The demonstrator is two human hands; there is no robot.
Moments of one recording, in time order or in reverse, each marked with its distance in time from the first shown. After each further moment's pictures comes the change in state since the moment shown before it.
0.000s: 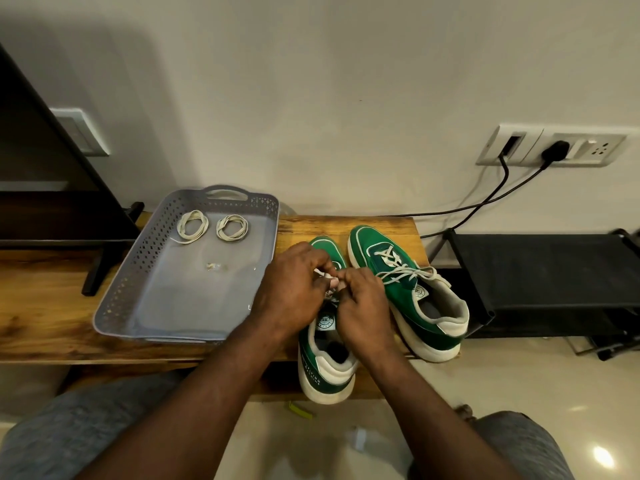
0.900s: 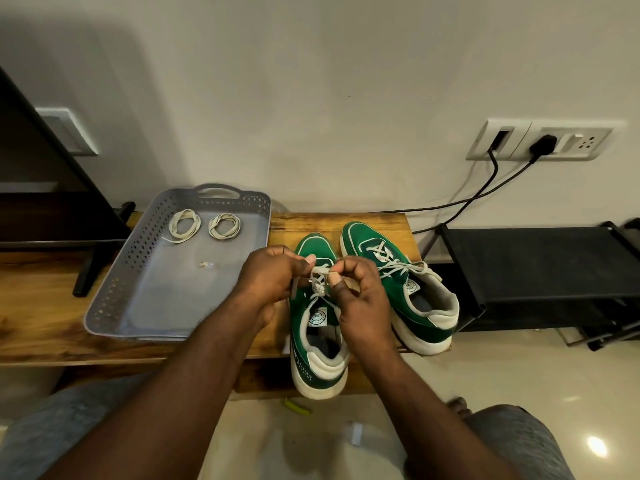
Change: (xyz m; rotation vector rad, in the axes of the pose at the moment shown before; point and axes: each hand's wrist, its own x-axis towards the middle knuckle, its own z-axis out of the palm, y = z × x) left_hand 0.015 -0.007 -0.005 -0.739 -0.042 -0.678; right_hand -0.017 -0.018 -0.015 0.570 0.078 0.092
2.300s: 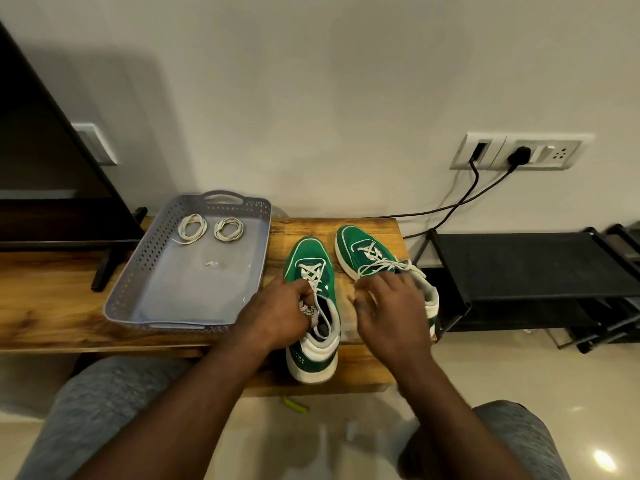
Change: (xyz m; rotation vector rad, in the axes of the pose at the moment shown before) left_hand -0.054 -0.024 -0.004 1.108 -0.103 0.333; right_hand -0.022 -0.005 -0.071 -0.933 0.029 -0.321
